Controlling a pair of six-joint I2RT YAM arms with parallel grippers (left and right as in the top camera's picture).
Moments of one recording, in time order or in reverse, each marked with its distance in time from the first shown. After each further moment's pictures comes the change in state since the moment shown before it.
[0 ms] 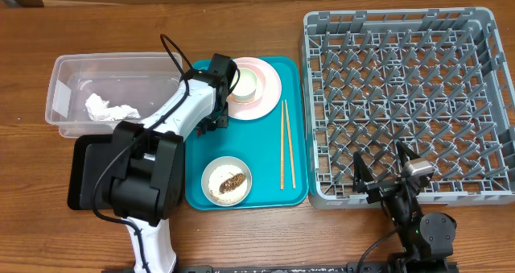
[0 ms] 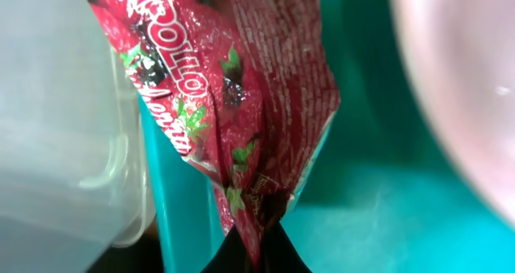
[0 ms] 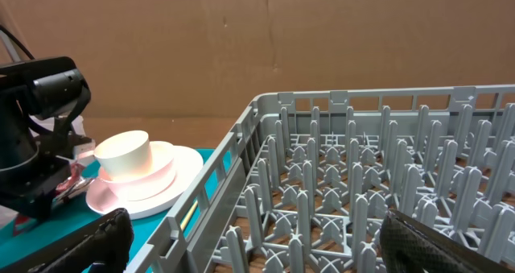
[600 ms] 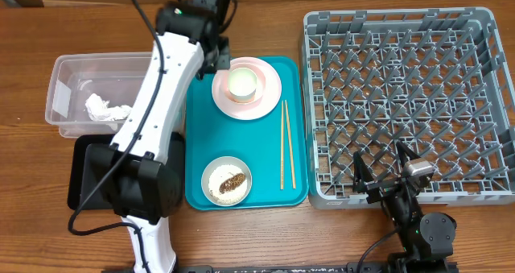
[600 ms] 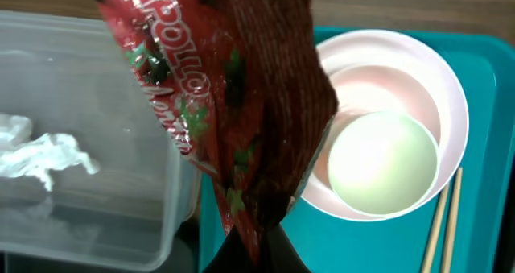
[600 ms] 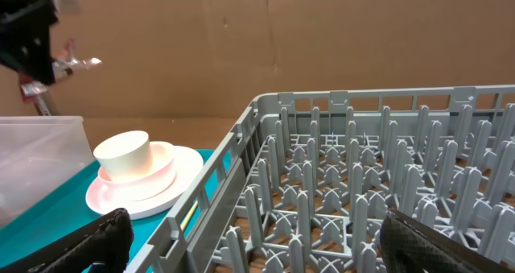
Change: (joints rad) left arm 0.027 0.010 0.726 -0.446 0.096 -0.038; right arm 0.000 0.000 0.000 0.001 0.000 0.000
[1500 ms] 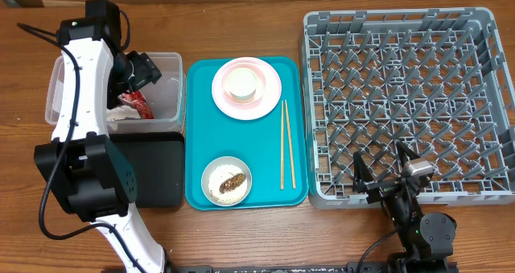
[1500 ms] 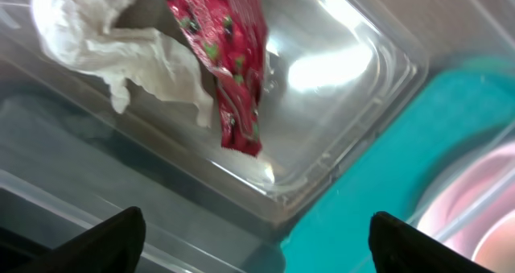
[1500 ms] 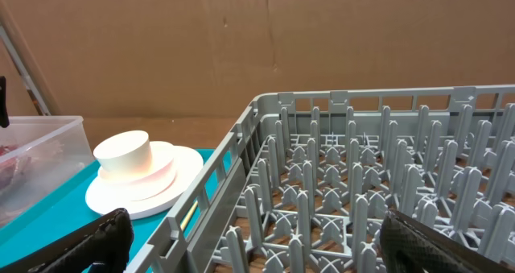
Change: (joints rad) left arm 0.429 0.000 -0.220 0.034 0.190 -0.140; right arm 0.000 0.000 0.000 0.000 0.000 0.000
